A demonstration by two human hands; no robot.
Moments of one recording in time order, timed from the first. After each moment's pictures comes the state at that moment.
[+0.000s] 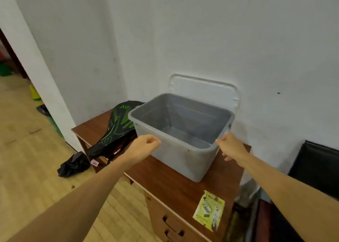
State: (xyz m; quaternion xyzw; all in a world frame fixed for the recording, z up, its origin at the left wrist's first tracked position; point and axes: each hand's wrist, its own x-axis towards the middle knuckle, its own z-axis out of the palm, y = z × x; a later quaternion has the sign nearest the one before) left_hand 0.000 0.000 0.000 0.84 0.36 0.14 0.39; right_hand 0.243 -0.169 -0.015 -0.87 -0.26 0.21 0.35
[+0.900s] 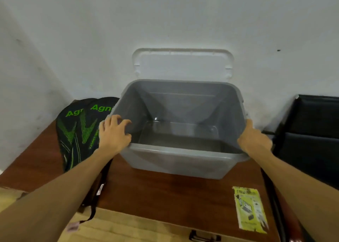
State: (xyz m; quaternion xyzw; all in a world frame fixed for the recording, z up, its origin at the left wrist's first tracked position) left_hand 0.111 0.317 -0.088 0.96 0.27 0.09 0.03; right_hand 0.271 -0.047 -0.084 -0.99 0.00 0.07 0.12
